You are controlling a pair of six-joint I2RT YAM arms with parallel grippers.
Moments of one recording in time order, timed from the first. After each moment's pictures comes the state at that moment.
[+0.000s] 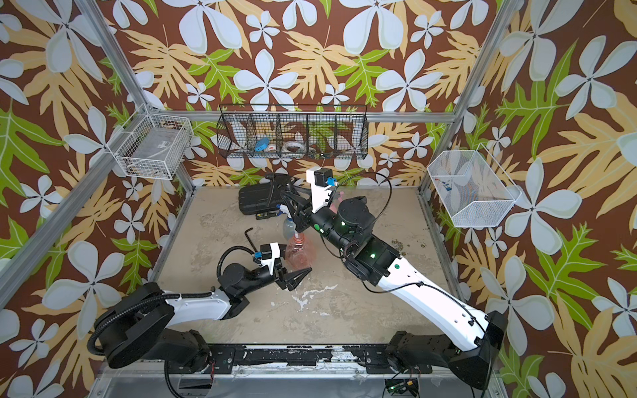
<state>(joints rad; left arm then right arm) -0.79 1.42 0.41 1.30 0.39 -0.21 0.84 1.24 1.30 0.08 0.02 0.24</state>
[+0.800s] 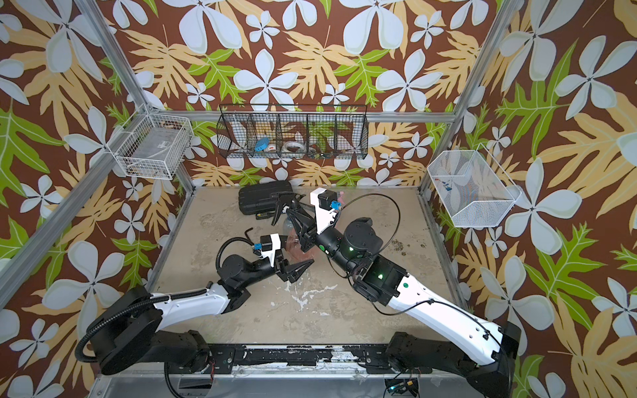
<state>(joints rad) -0.77 1.37 0.53 1.16 0.41 -0.19 0.95 1.10 1.12 0.14 0.15 0.14</state>
